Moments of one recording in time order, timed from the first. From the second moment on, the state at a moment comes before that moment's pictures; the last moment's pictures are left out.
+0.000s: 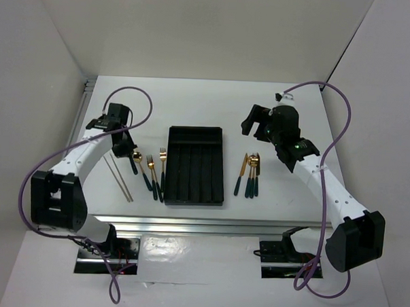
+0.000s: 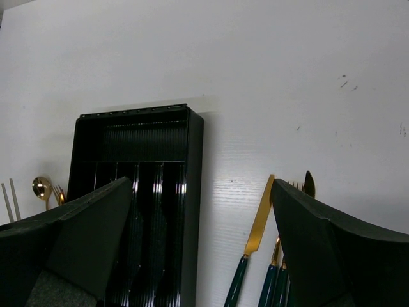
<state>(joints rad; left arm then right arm) -0.07 1.50 1.10 -0.76 -0.16 -0.60 0.33 1.23 1.02 -0.24 0.08 0.46</state>
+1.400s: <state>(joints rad) -0.59 1.53 1.12 -0.70 -0.13 -0.64 0.26 1.28 0.97 -0.30 0.14 0.51</state>
